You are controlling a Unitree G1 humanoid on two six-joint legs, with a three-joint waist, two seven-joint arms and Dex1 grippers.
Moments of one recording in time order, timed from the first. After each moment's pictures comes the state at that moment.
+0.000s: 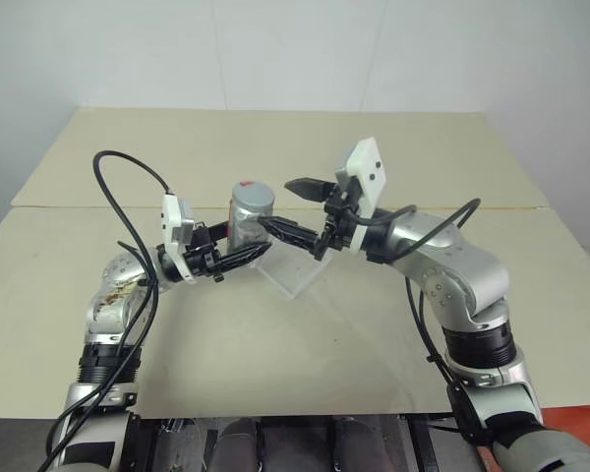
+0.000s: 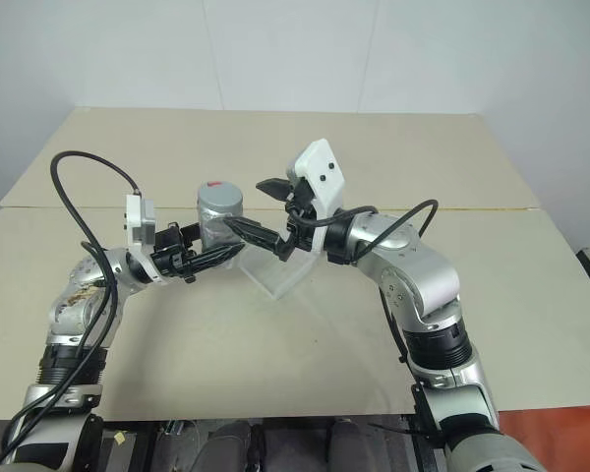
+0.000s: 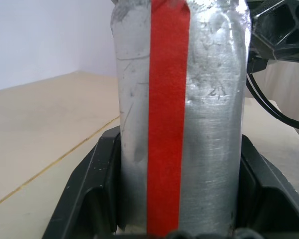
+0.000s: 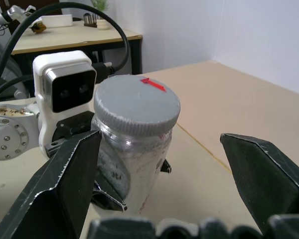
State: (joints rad) left arm -0.48 0.48 0.10 0.12 -0.55 0.22 -1.17; right arm -0.73 -0.33 0.13 -0.31 0.53 0.73 0.62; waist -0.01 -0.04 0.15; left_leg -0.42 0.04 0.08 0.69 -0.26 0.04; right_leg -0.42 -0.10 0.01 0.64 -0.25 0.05
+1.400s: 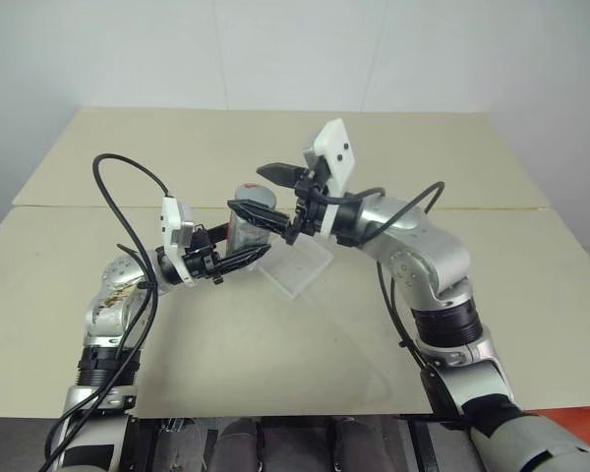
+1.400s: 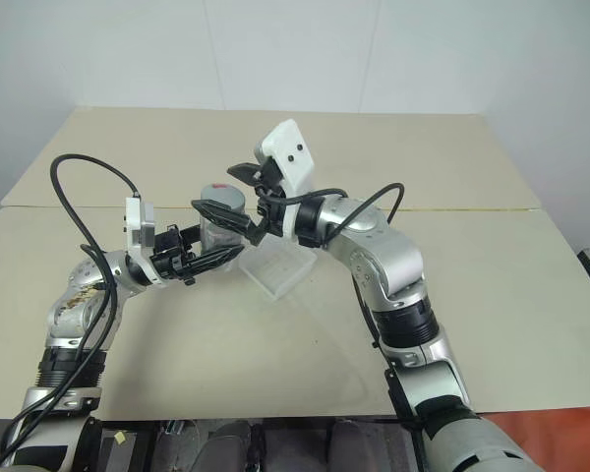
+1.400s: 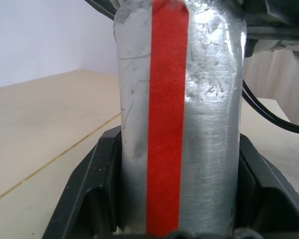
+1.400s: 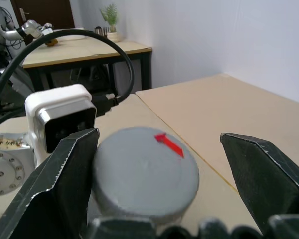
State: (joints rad) left arm -0.47 0.49 0.10 0.11 -0.55 0.22 -1.17; right arm -0.82 -0.21 0.16 -0.17 0.46 0.67 0.61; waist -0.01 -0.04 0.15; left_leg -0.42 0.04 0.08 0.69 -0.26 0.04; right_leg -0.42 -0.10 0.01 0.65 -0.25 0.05
